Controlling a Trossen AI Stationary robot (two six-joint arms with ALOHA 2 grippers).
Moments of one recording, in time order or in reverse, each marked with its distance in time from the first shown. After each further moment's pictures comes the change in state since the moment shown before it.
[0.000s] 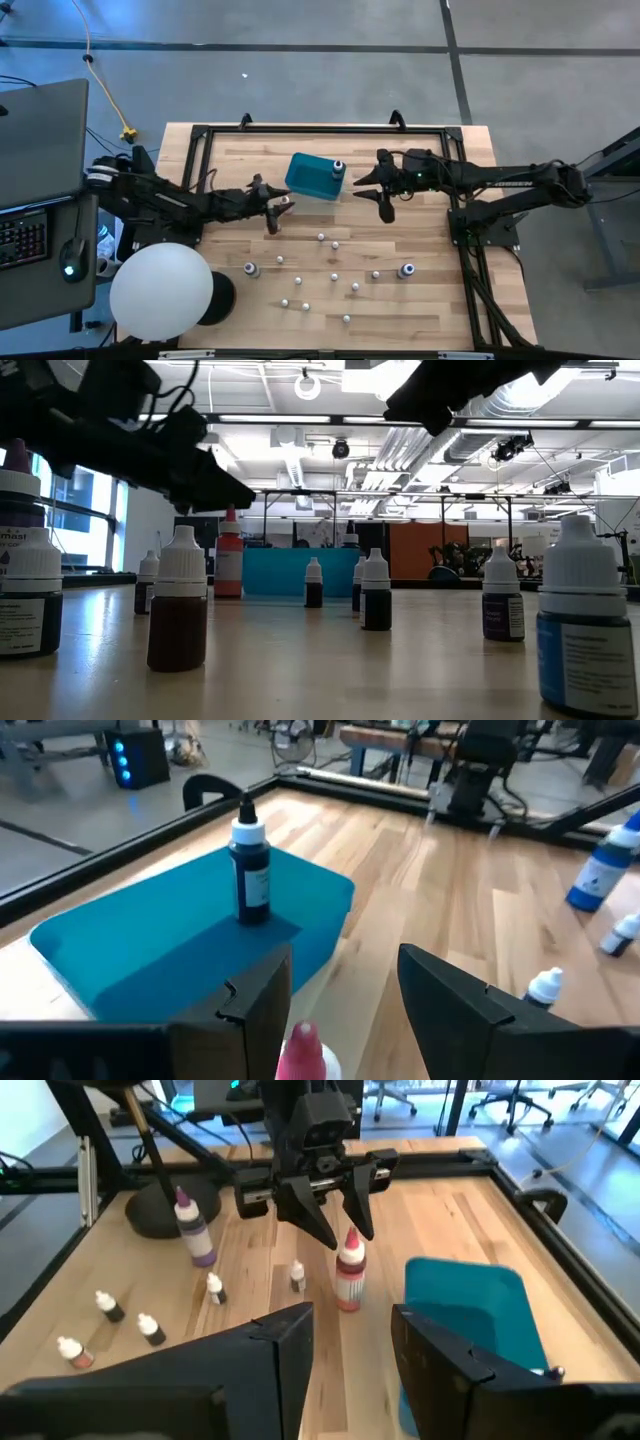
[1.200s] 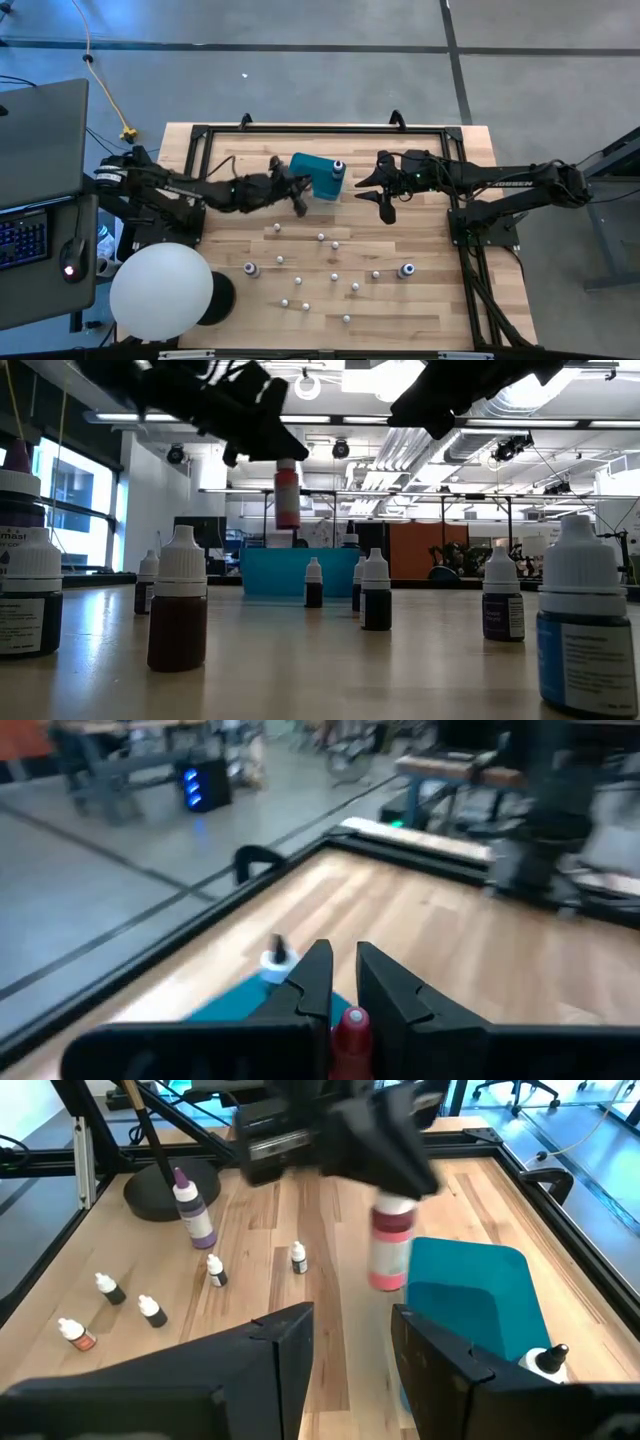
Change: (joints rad) left arm 0.076 0.049 0.444 -0.384 -0.124 0.039; right arm 0.000 0.000 0.000 -0.037 -0.001 0.001
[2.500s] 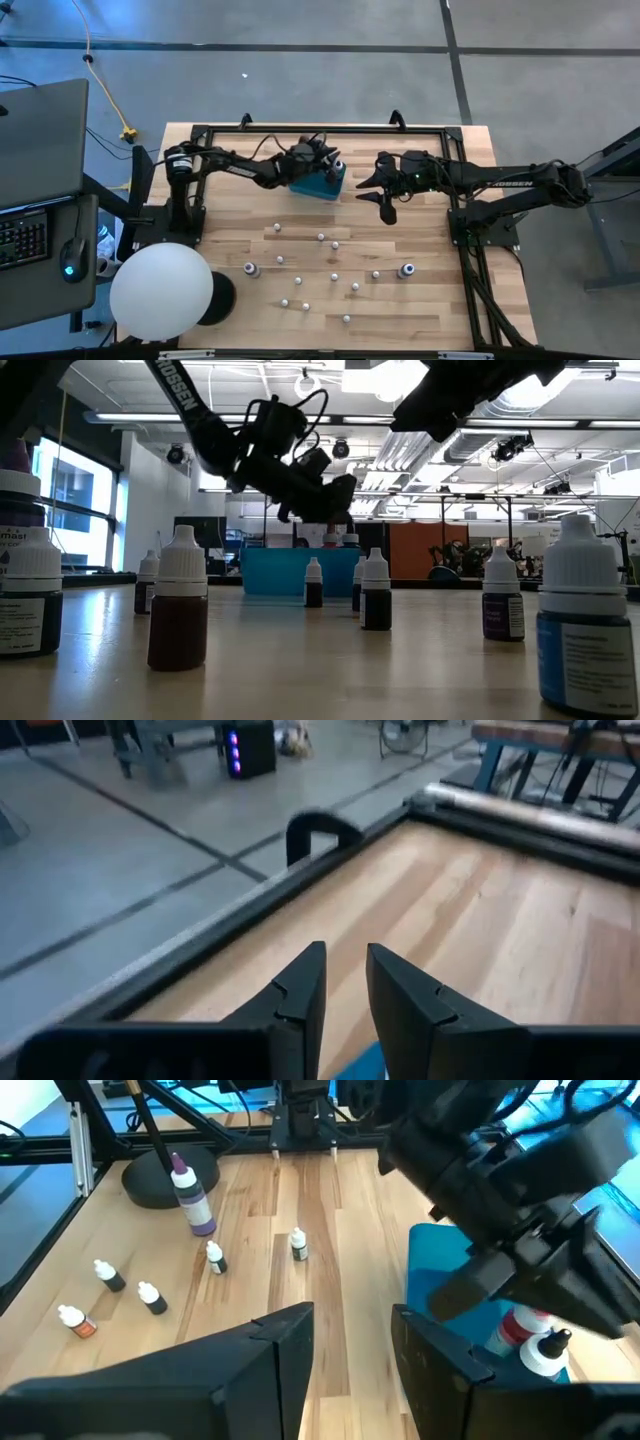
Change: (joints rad) left arm 0.265 0.525 0.308 0.186 0.168 0.035; right arm 0.000 0.000 0.000 -0.032 0.000 -0.001
